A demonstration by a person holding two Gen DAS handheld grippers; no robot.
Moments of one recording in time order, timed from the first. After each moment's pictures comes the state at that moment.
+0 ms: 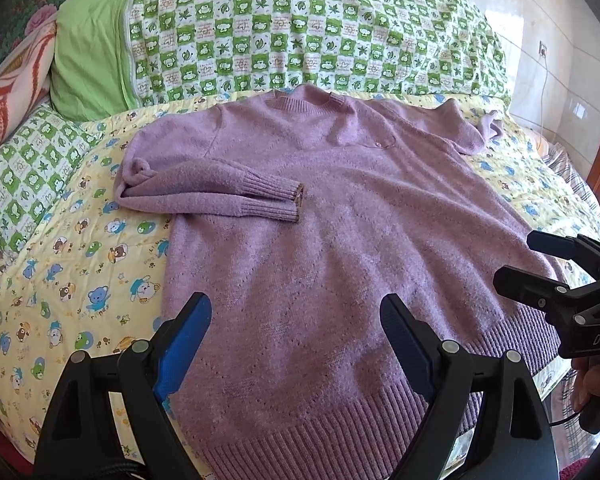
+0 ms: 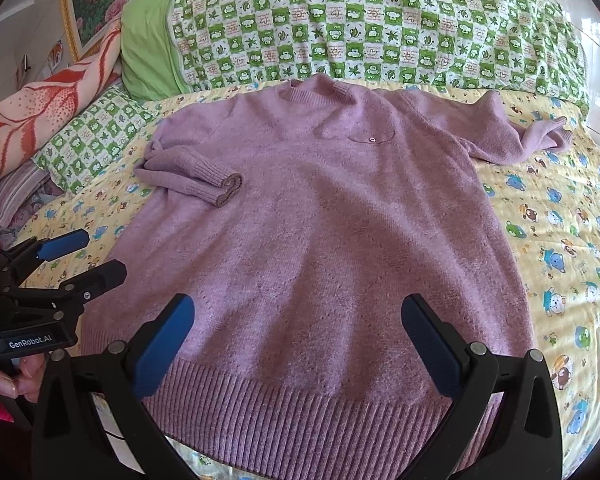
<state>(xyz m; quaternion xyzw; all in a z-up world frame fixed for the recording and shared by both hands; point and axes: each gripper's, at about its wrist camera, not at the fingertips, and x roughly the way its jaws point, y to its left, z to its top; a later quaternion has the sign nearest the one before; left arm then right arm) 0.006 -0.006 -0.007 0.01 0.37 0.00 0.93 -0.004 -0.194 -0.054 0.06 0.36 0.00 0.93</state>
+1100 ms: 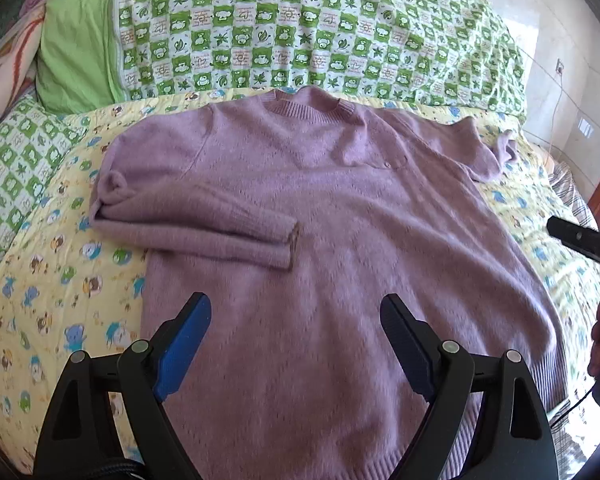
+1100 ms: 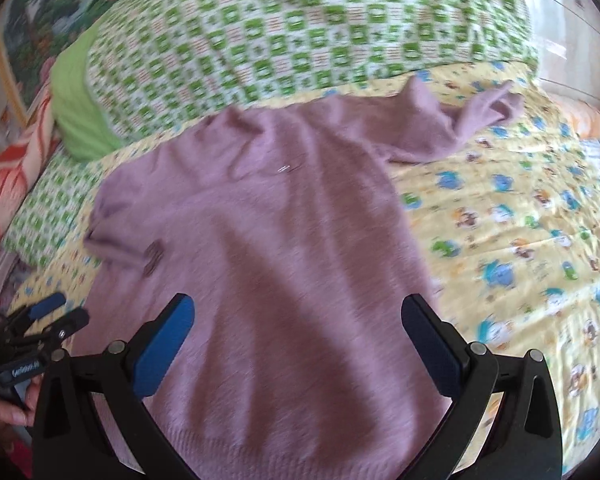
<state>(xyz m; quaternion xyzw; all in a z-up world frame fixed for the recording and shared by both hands) 0.086 -0.001 0.012 -0.05 0.39 -0.01 0.92 0.014 -0.294 -0.030 0.16 0.33 -0.09 0.93</state>
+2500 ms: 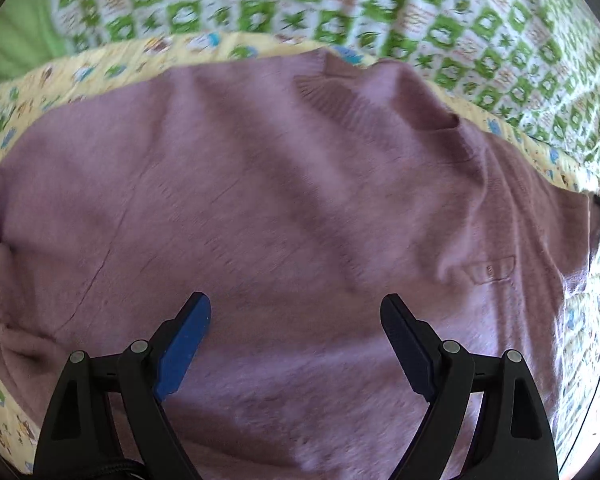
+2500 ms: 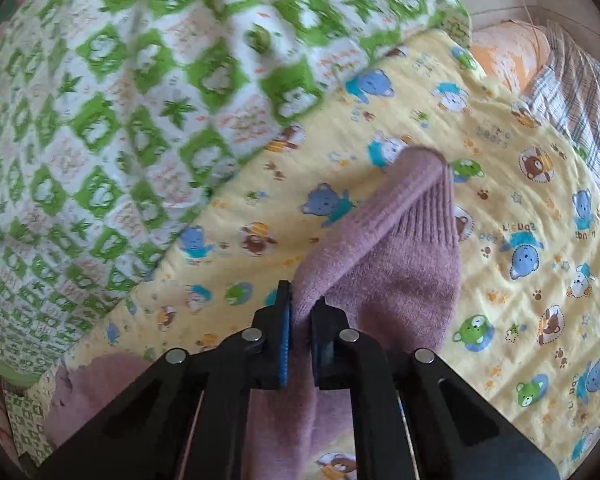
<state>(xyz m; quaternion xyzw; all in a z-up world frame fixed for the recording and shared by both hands) 0.340 0.047 -0.055 -0.11 0.51 0.04 0.85 0.223 -0.650 -0.016 0.33 0.30 -0.22 0.87</state>
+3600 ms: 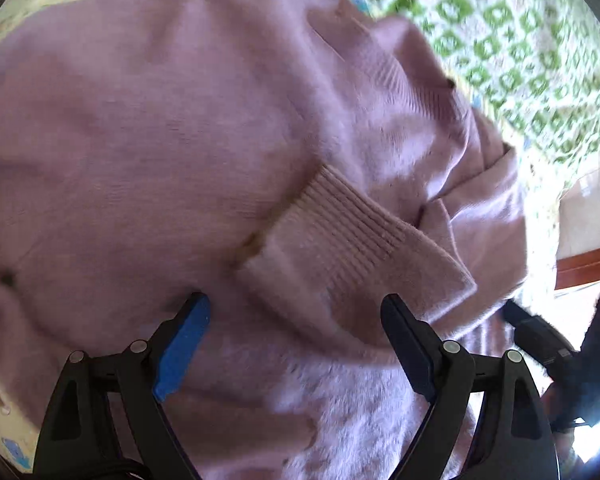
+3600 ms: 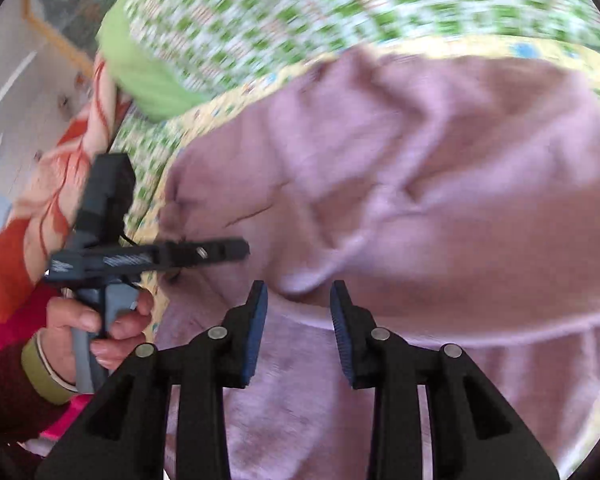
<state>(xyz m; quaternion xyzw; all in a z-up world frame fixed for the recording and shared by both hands) 0.340 0.051 -0.073 -0.20 0.59 -0.03 0.78 0.228 -0.240 -0.045 0.21 0.45 0.16 0.85</state>
